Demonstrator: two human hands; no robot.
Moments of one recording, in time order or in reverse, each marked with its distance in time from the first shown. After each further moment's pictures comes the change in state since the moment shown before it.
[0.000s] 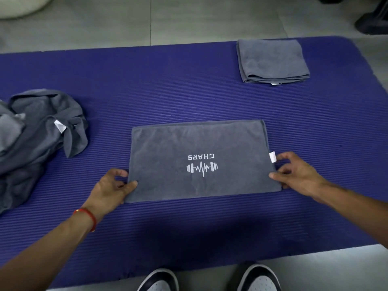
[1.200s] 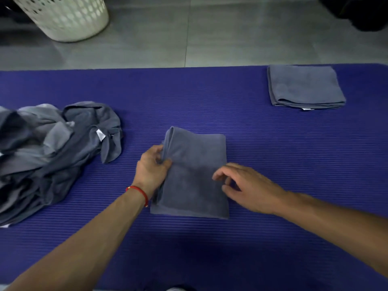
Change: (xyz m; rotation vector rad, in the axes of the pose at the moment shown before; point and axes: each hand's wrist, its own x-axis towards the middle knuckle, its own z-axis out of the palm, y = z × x) left_hand 0.016 0.083 0.007 -0.196 0.252 0.237; right_hand -0.024 -0.156 0.091 -0.442 -0.228 -0.777
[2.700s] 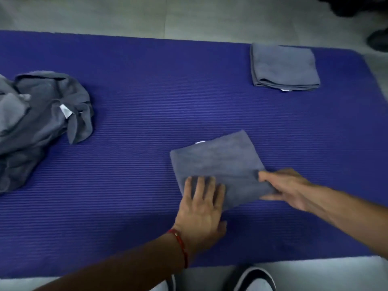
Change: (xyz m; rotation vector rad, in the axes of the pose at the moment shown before) left_hand -0.148 -0.028 0.113 0.952 -0.327 0.859; right_hand -0.073 0.075 -0.003 0.858 0.306 1.084
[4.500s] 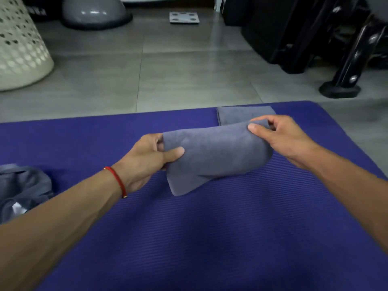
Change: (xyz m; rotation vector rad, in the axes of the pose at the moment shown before) left_hand 0.216 -0.110 -0.186 -1.327 0.047 -0.379; right_hand 0.043 -0.207 -0.109 -0.098 0.177 -0.910
